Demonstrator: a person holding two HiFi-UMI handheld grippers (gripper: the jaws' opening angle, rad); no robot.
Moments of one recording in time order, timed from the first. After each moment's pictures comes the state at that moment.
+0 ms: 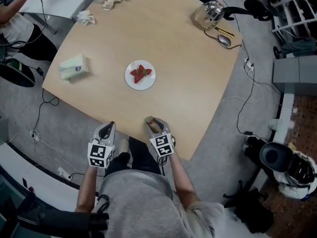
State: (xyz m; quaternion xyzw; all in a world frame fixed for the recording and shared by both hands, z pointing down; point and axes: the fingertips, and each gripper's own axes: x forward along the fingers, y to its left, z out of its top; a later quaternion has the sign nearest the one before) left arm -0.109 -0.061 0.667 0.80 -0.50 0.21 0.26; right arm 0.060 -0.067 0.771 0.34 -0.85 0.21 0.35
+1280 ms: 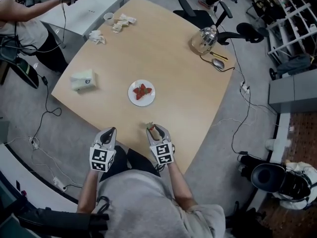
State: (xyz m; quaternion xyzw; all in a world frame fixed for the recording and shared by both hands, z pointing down) left arm -0.111 -0.083 0.621 0.79 -0.54 0.18 0.22; right arm 0.053 -0.115 0.692 0.36 -0.88 0.15 0.28
